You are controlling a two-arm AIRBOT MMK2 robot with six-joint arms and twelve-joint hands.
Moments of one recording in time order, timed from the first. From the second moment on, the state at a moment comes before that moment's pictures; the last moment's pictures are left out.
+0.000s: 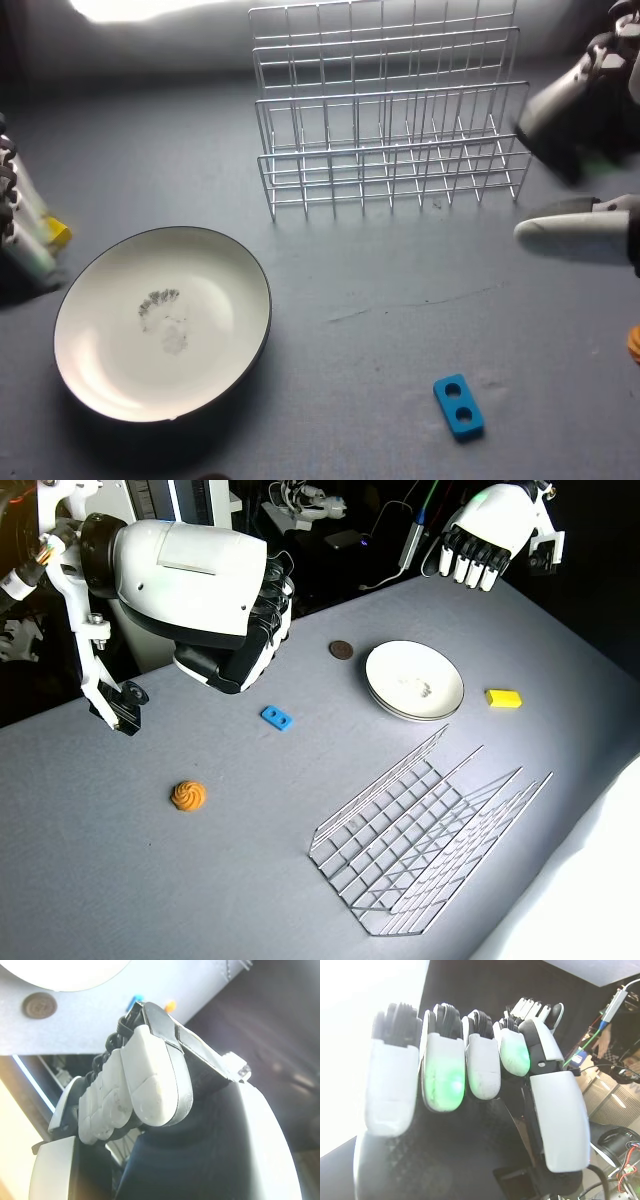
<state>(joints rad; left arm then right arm) 0.59 -0.63 1.25 1.43 -1.20 -0.12 -0.54 -0.58 0.69 -0.34 0.57 -0.75</state>
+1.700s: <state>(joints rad) 0.77 -0.71 1.30 1.61 -1.11 -0.03 -0.56 -0.61 0.69 -0.43 0.58 -0.76</state>
